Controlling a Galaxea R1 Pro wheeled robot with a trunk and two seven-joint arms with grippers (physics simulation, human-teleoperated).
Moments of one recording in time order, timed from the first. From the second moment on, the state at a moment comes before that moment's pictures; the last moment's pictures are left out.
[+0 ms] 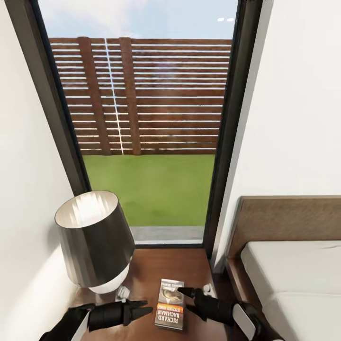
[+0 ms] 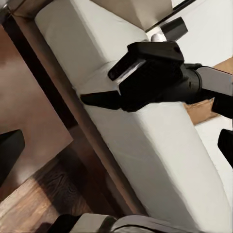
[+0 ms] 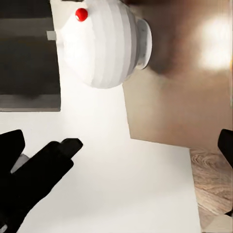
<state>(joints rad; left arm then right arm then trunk) -0.42 0.07 0.06 -0.54 0.07 0.29 -1.32 -0.48 0.01 0.02 -0.43 -0.61 0.69 0.77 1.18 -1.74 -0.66</state>
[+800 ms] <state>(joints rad) -0.42 0.07 0.06 -0.26 0.04 0.04 -1.01 -0.46 -0.14 0.02 -0.26 -0.13 0.21 0.83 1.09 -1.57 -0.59</state>
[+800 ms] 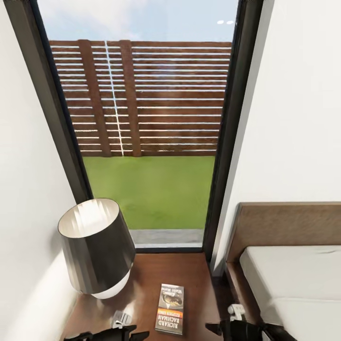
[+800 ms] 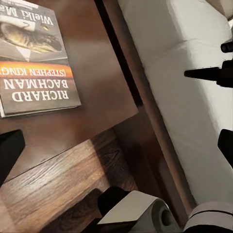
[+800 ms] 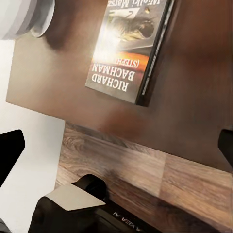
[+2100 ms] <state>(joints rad) -0.30 0.06 0.03 -0.02 -0.02 -0.17 -0.55 -0.32 -0.15 0.02 0.08 -0.01 -0.06 0.82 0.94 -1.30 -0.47</state>
